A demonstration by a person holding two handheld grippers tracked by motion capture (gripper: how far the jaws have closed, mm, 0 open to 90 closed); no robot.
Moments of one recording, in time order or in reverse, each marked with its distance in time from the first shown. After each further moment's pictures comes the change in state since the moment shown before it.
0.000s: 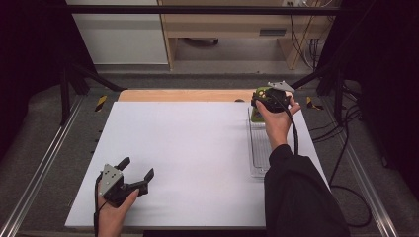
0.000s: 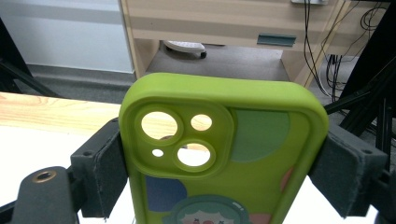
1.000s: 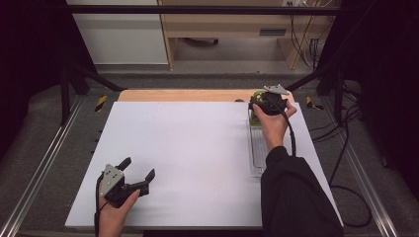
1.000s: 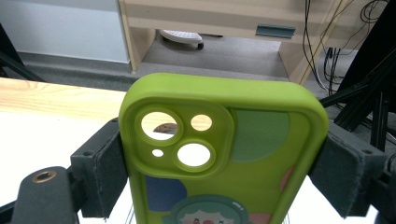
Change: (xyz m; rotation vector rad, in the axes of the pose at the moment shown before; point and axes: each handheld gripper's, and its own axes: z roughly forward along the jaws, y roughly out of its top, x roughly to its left) left arm -0.002 0.000 0.001 0.005 -0.006 0.008; right arm 0.007 -0.013 0.010 0.033 -0.019 -0.021
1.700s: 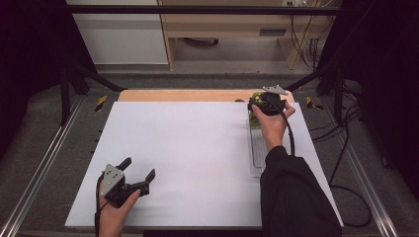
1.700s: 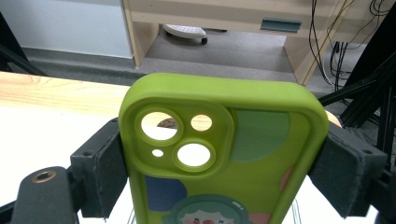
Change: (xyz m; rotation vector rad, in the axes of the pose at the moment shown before) left arm -0.001 0.000 0.001 0.004 -0.002 0.004; right arm 0.001 -0.003 0.005 0.021 0.018 0.005
